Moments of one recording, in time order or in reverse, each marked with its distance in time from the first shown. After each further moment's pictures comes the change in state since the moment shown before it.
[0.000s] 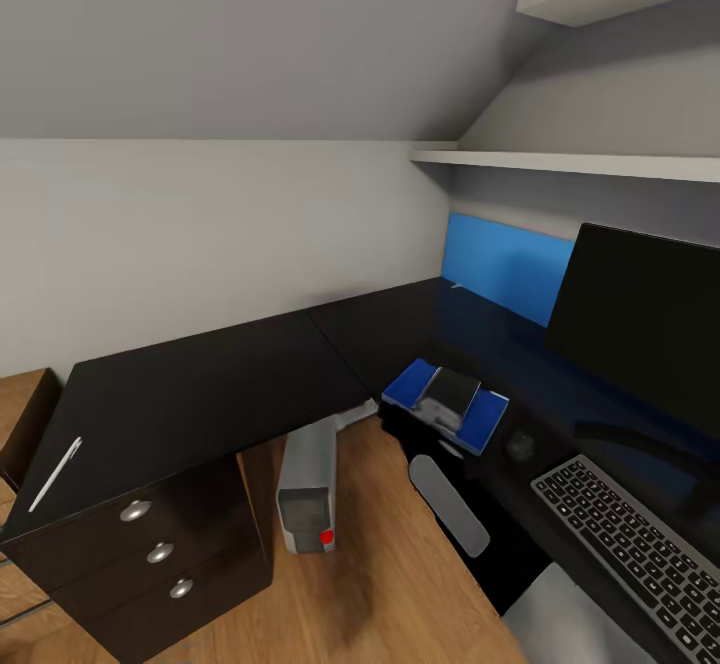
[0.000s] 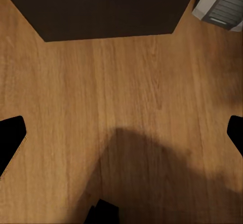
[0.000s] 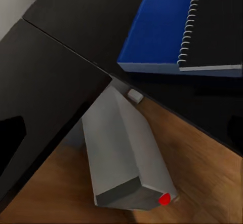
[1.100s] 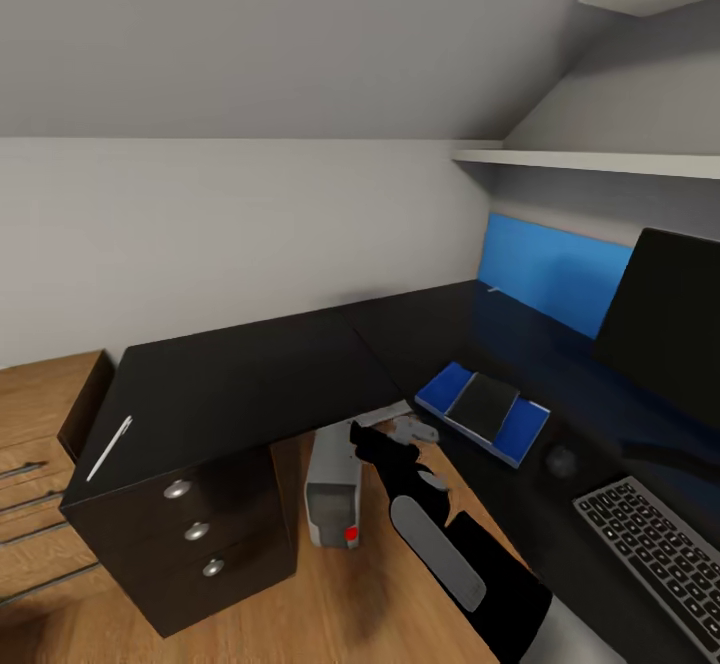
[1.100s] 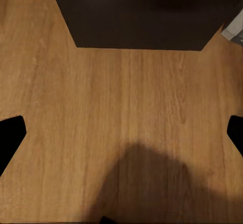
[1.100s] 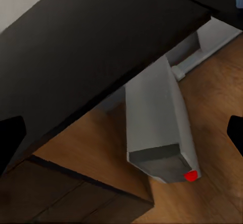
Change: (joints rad) left arm 0.000 0.007 -0.001 0.082 0.001 -0.162 0.005; right arm 0.065 -0.018 0.168 -0.118 0.027 0.015 -0.015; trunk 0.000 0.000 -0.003
